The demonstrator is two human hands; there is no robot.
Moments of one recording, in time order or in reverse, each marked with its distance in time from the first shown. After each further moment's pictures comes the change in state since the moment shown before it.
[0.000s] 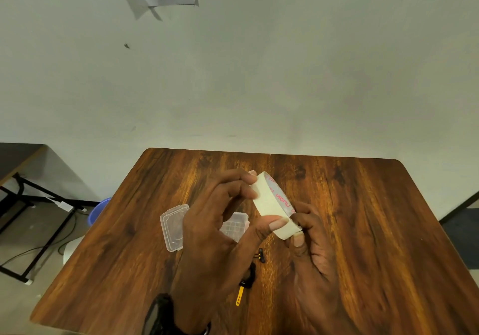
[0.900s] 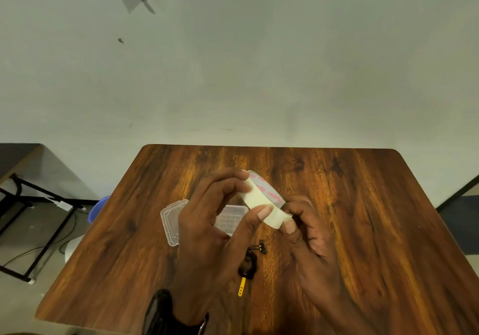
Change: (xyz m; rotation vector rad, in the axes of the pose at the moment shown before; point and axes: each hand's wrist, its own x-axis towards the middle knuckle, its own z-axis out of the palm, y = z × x) left_hand -0.009 -0.007 -0.005 0.029 0.017 -0.028; right_hand 0.003 0.006 -0.008 -0.079 -0.130 0.038
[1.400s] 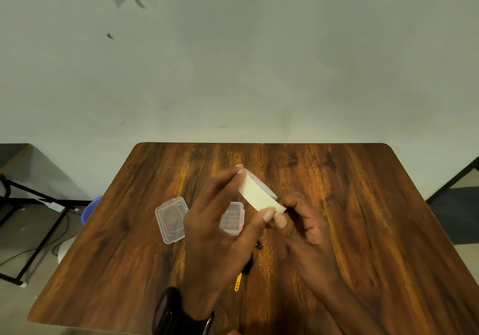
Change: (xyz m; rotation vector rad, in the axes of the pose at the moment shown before) left_hand -0.014 -0.010 0.010 0.165 -0.031 0.001; right_hand -0.002 -0.005 -0.006 0.026 0.012 0.128
